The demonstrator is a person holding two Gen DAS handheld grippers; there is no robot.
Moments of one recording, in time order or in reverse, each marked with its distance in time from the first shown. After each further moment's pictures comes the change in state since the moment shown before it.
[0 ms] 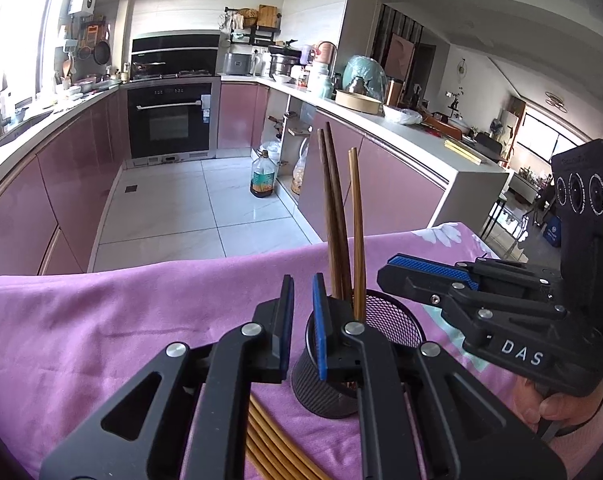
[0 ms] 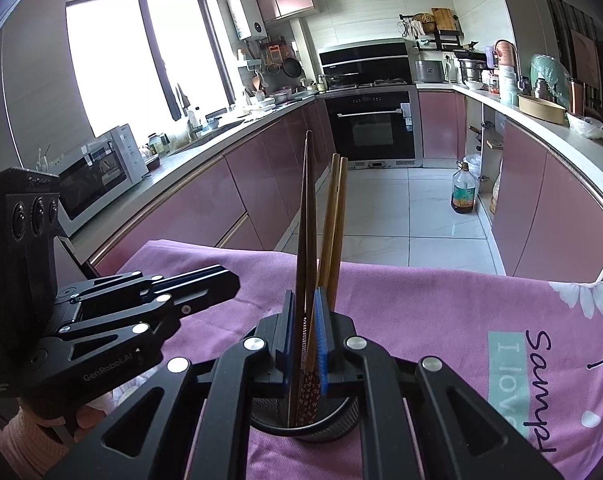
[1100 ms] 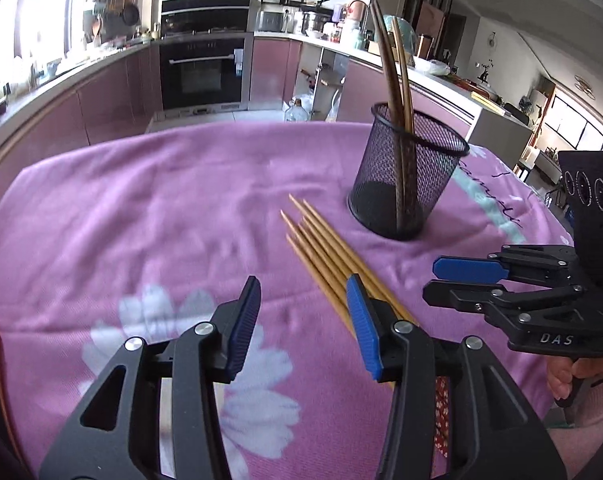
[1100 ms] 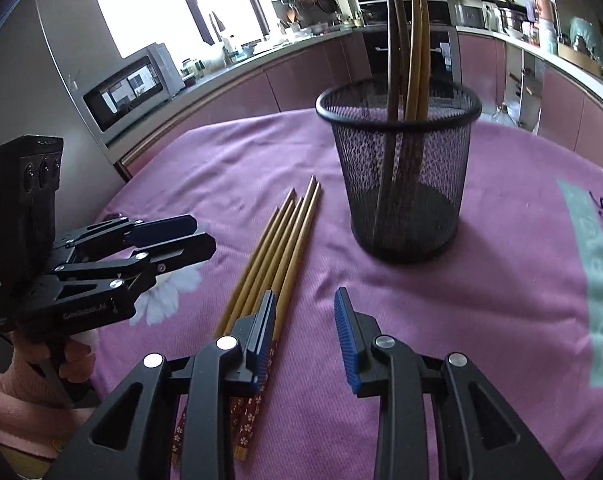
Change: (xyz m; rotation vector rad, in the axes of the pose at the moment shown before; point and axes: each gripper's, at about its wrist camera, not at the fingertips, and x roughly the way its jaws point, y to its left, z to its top) left arm -0.045 0.047 -0.158 -0.053 0.156 0.087; right arm 0.011 0.039 -0.118 -0.046 0.245 0.111
